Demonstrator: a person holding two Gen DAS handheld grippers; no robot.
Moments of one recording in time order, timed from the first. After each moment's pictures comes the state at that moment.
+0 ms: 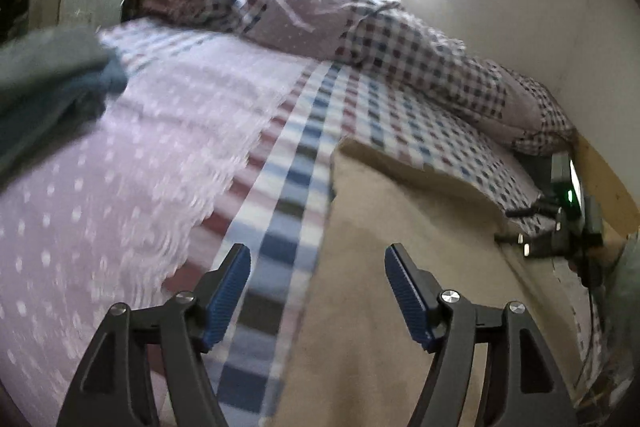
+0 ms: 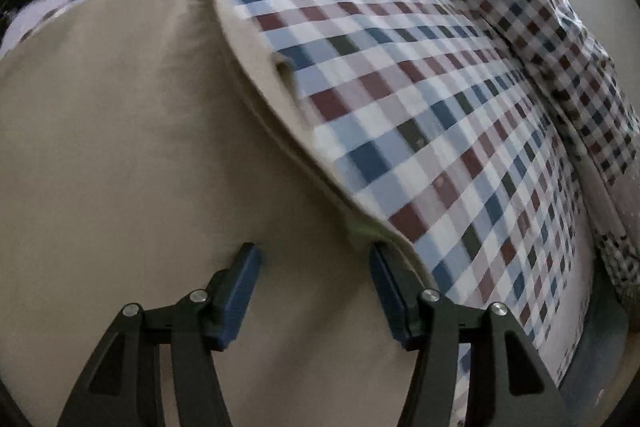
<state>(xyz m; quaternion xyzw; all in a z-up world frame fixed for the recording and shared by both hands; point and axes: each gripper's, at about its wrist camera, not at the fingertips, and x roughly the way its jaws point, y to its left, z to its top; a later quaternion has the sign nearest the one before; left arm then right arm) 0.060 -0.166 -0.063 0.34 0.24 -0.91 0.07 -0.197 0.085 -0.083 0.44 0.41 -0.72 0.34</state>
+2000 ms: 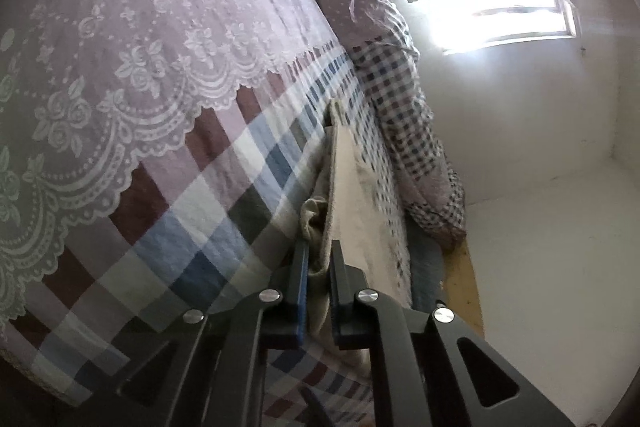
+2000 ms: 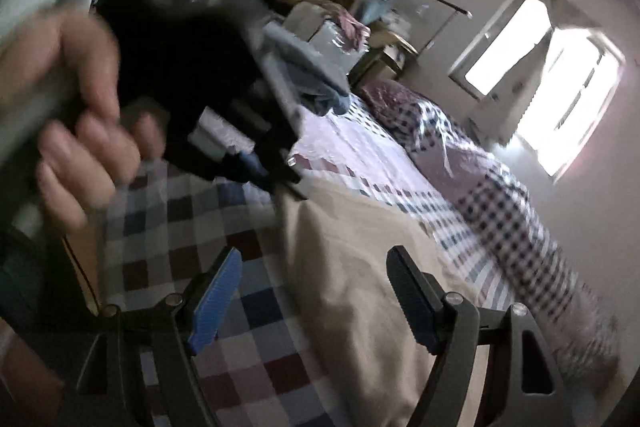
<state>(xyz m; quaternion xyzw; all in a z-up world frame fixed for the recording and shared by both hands) 0.206 -0.194 -0.110 0.28 0.57 -0.77 -0.04 0.253 -0.059 -0.083 0.07 0.42 -0.80 0.42</state>
